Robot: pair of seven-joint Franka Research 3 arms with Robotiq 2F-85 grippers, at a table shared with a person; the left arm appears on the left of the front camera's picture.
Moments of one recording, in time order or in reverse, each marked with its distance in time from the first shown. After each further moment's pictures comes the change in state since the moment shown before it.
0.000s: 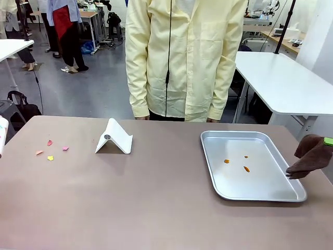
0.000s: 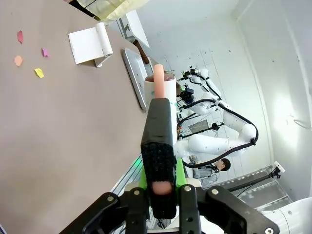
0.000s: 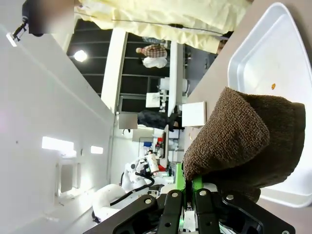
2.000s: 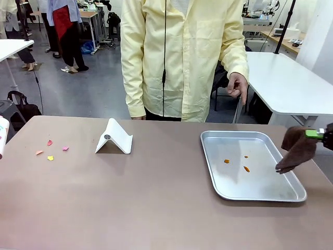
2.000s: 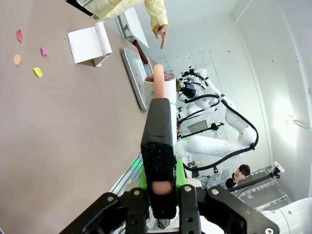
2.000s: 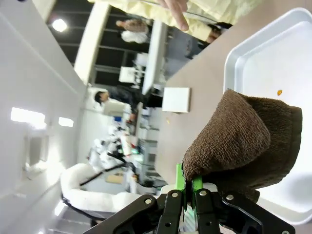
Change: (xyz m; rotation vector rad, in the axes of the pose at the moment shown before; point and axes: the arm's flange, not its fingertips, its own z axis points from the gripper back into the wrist) left arm -0.002 0.001 -0.002 -0.005 0.000 0.003; right arm 0.021 0.041 -0.052 -0.140 0.141 0.181
